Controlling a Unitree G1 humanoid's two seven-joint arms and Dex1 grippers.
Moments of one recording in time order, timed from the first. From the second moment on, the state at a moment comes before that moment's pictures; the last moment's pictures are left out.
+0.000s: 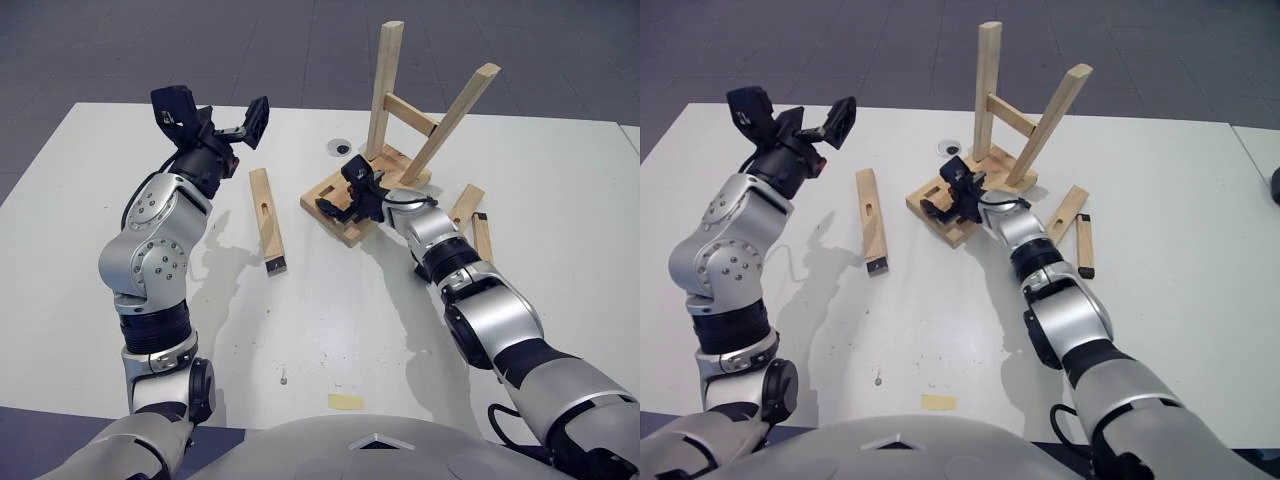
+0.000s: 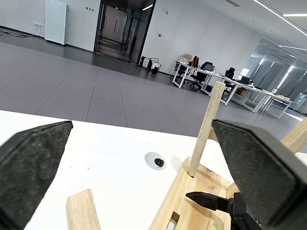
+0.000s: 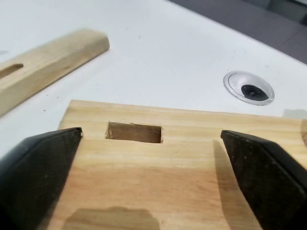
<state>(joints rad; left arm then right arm) -0.43 0.22 0.22 -0.33 -0.62 0.74 0.00 -0.85 -0.15 0.30 0.96 0.11 0.15 0.53</state>
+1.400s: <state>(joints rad) -0.37 0.26 0.19 -0.29 -0.43 0.71 -0.06 -0.78 -0.17 -0.17 0.47 0.21 0.37 0.13</state>
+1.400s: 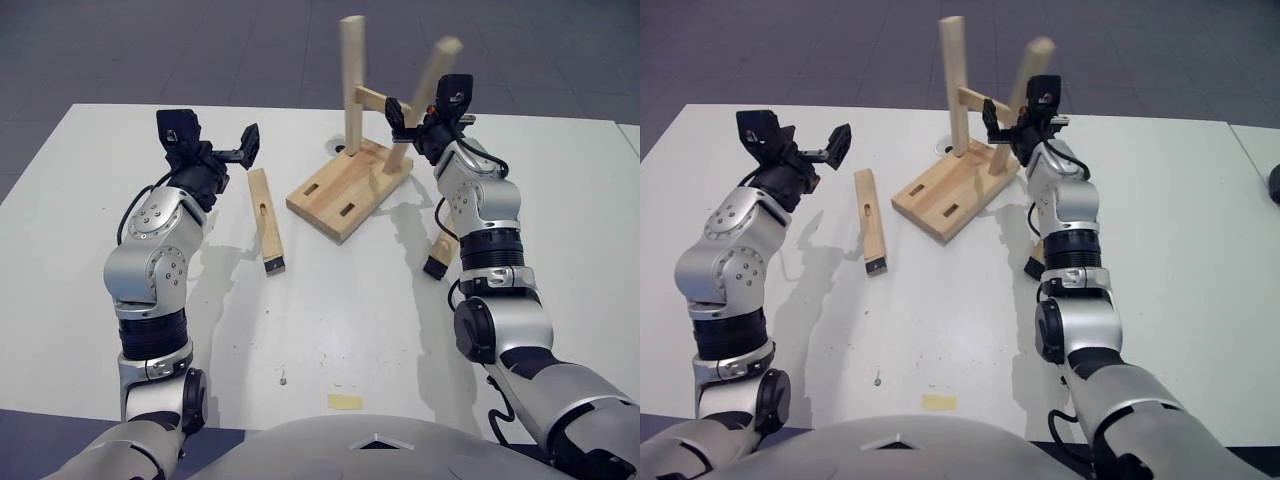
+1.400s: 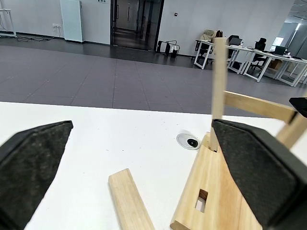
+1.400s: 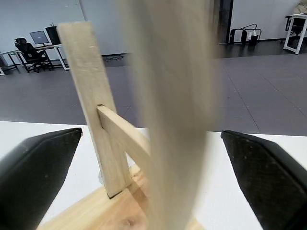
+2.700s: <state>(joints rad) -0.35 0.31 0.04 -0.19 -0.16 0.59 -0.14 -0.42 -0.41 -0.30 0.34 0.39 0.33 0.57</state>
